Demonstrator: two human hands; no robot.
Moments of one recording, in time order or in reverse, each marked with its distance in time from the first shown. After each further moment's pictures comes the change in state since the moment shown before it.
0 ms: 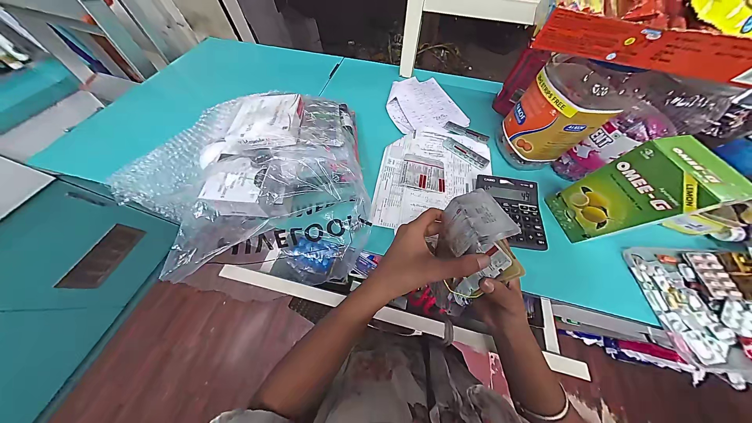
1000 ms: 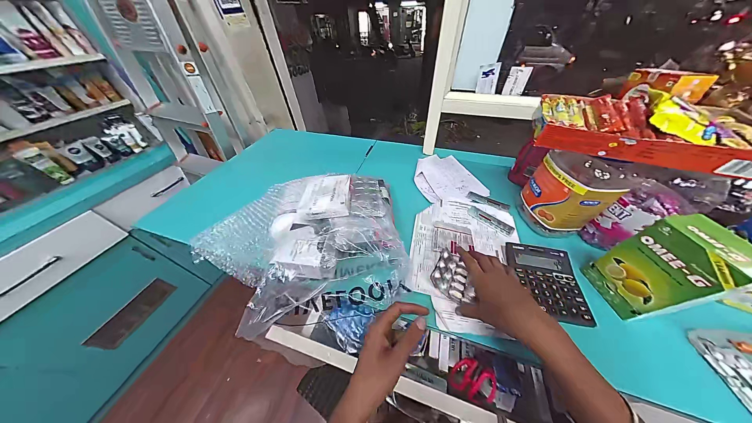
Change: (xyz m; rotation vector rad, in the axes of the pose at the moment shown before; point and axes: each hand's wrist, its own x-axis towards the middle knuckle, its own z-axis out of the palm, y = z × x) left_hand -0.083 -0.031 -0.056 -0.013 0.299 0.095; right_hand 0.112 -0.023 0.058 -1.745 -0.496 0.421
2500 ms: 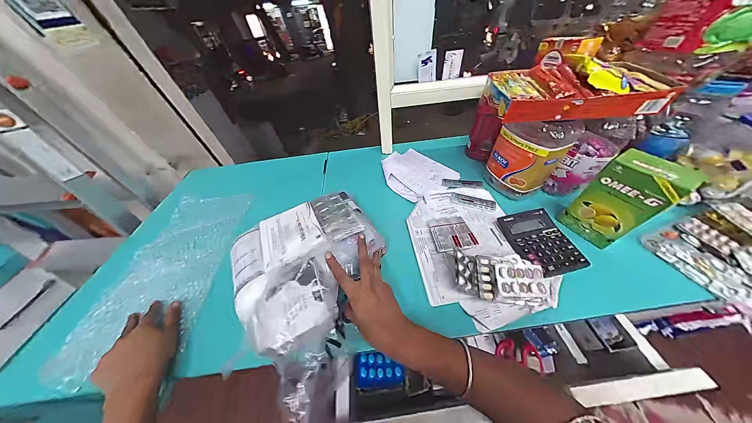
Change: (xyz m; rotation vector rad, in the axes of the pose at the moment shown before) left_hand 0.127 -0.033 -0.447 1.405 0.578 -0.371; right_hand 0.119 -0.213 0.081 0.244 0.265 0.013
